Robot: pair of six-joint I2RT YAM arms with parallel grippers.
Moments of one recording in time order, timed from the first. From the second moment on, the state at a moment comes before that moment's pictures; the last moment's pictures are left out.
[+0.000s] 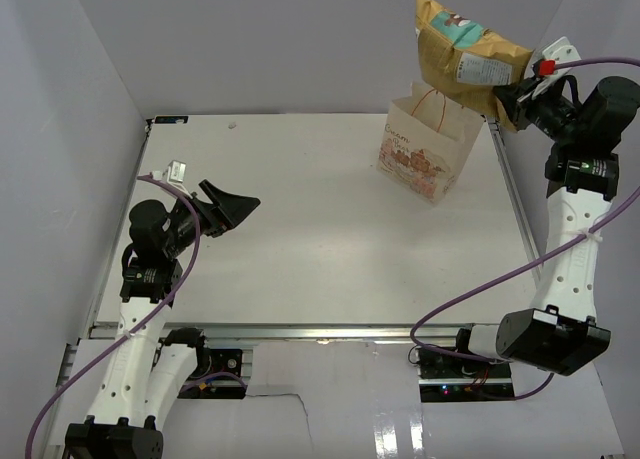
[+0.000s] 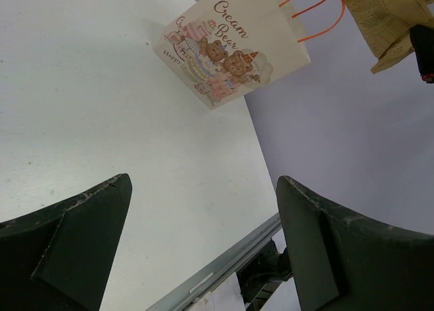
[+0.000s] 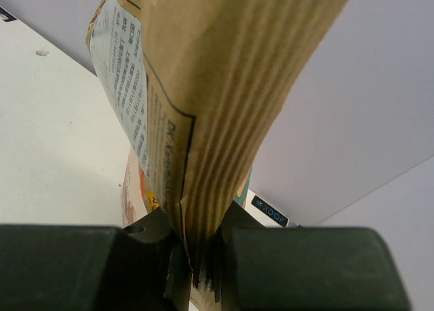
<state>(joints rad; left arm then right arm) -0.05 0.71 0.71 -0.13 0.59 -0.80 -0.27 1.30 1.57 -0.23 -0.83 -0.35</state>
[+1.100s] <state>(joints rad) -0.05 0.72 0.68 -0.09 0.61 -0.80 -0.37 1.20 1.47 -0.36 -0.83 -0.35</state>
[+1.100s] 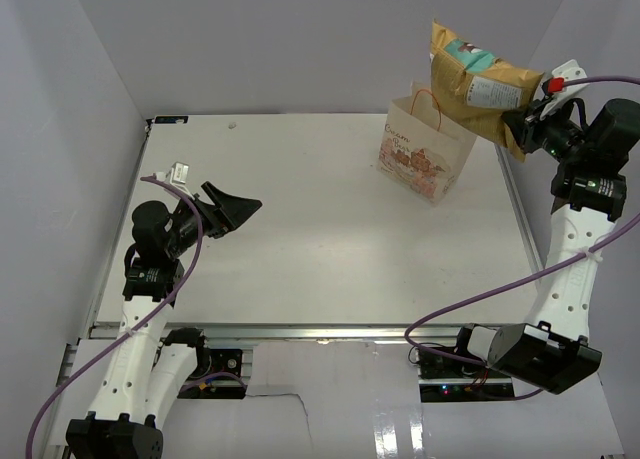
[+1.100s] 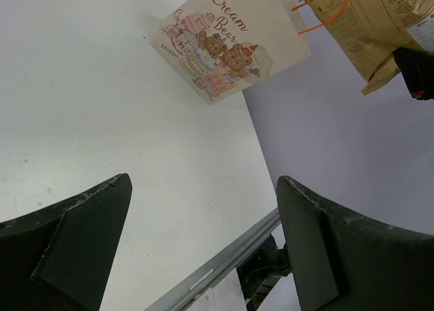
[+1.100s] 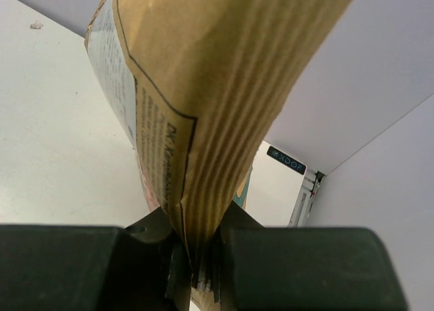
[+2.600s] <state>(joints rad) -0.05 0.72 0.67 -0.08 0.62 -0.81 -0.38 1.27 1.52 -0.36 -0.83 -0.33</state>
